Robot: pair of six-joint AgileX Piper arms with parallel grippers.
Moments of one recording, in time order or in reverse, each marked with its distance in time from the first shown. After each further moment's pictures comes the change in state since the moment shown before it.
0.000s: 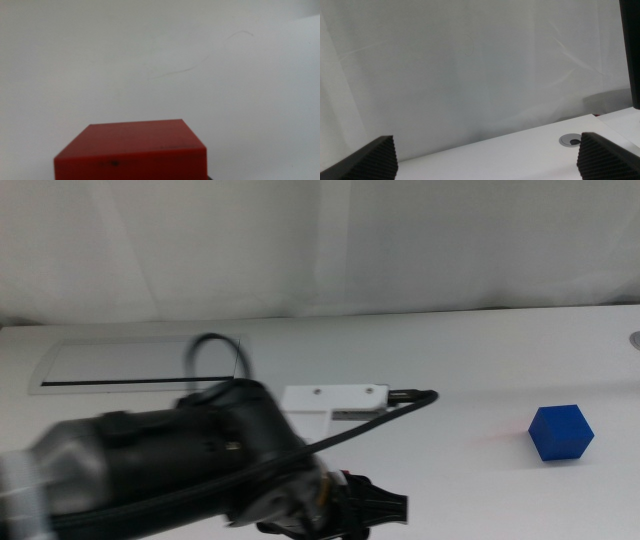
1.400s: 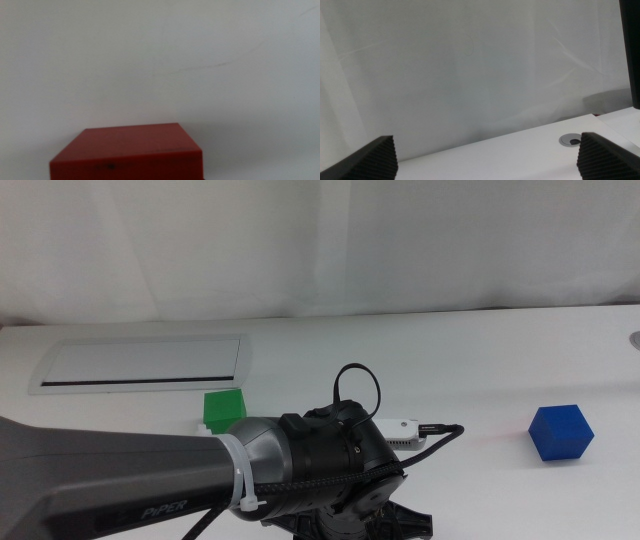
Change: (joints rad) left arm -0.027 0.329 -0.176 -0.004 0.085 -0.097; right arm 0.000 0.000 0.000 0.000 0.000 0.000
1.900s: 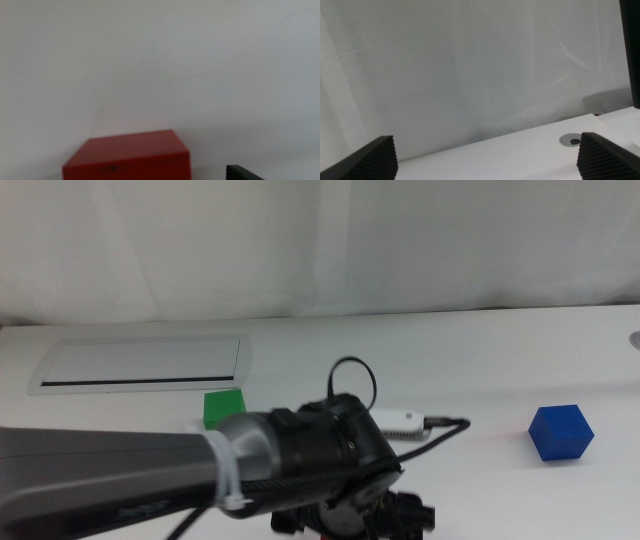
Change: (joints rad) left arm 0.000 -0.026 0.000 0.027 -0.015 0.028; right arm 0.000 0.000 0.000 0.000 0.000 0.003
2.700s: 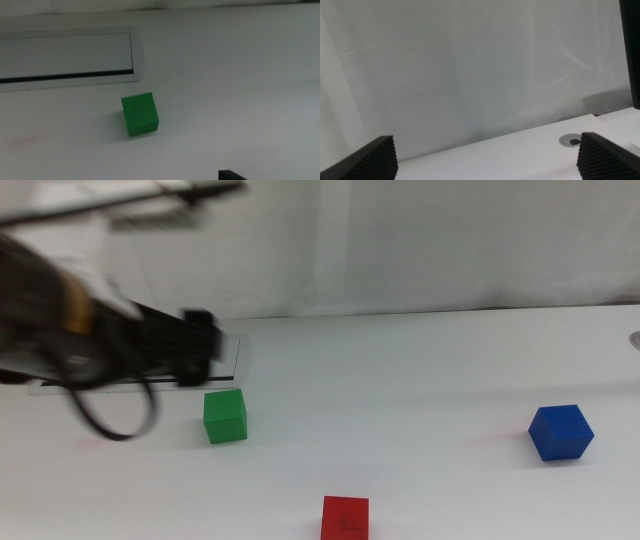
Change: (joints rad) left arm 0.269 -0.666 -0.046 0.224 0.377 0.237; right arm 0.000 0.000 0.000 0.000 0.000 -0.005
